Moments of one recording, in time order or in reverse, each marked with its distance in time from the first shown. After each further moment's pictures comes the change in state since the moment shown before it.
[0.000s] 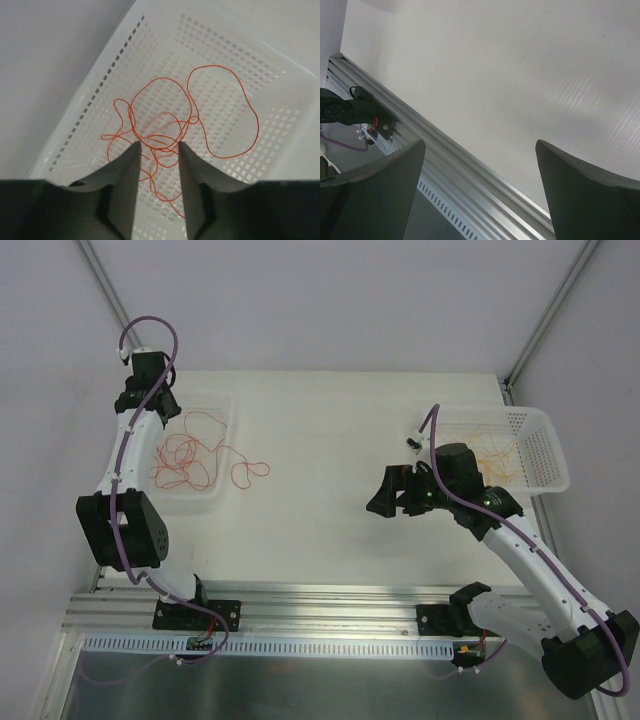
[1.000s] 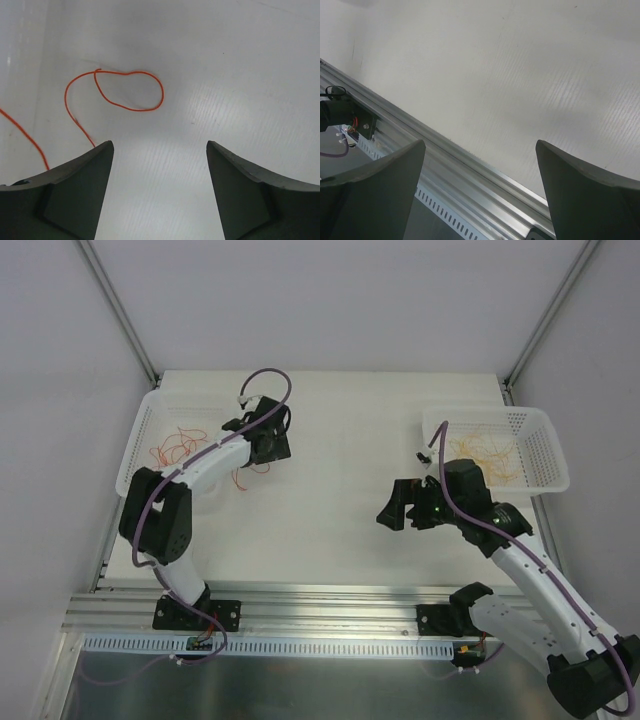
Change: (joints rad) left arm -0.560 0.090 -0.241 0.009 -0.014 -0.344; right arm 0.002 -0.124 -0.086 -0.077 0.089 0.005
